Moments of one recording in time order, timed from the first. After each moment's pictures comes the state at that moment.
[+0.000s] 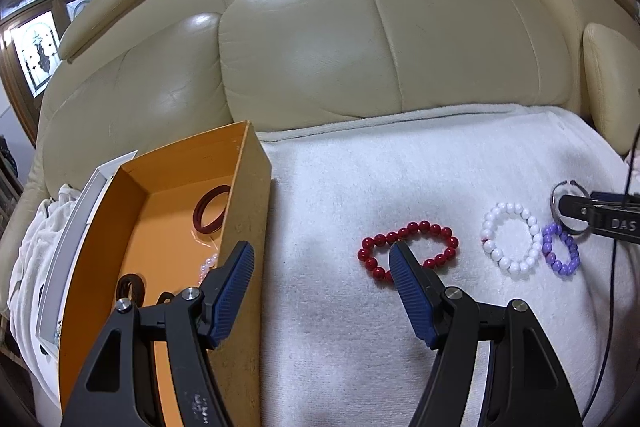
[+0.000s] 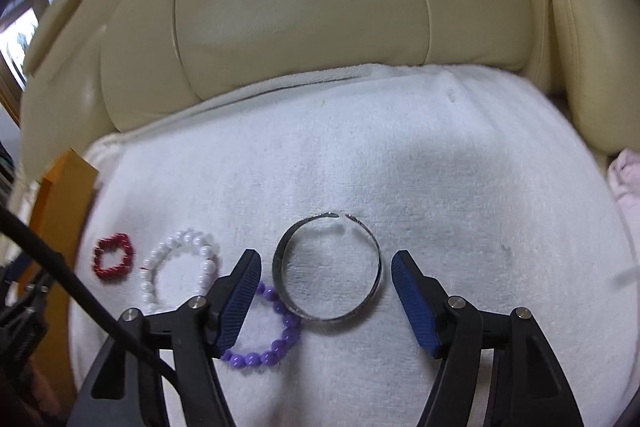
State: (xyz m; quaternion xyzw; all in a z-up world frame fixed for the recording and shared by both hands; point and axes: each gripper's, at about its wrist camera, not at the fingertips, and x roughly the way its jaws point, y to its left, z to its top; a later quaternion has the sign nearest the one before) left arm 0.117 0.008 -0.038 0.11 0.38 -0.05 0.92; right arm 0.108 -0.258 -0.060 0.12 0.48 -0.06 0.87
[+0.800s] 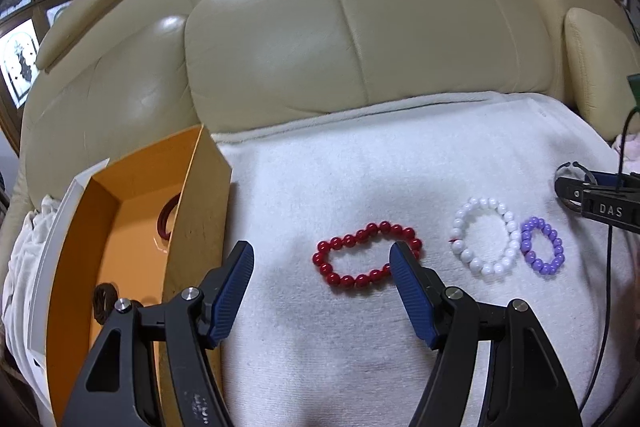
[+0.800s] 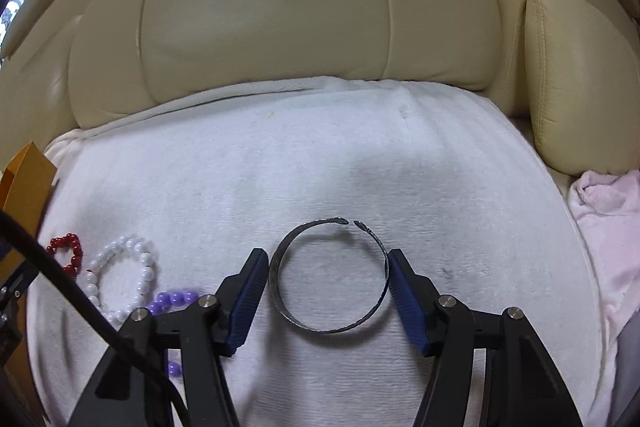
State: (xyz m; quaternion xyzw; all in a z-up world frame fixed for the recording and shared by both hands) left arm 0.116 -0.014 -0.045 0.13 0.39 -0.09 0.91; right arm 0.103 -0.277 -0.056 0.08 0.47 -0.11 0.87
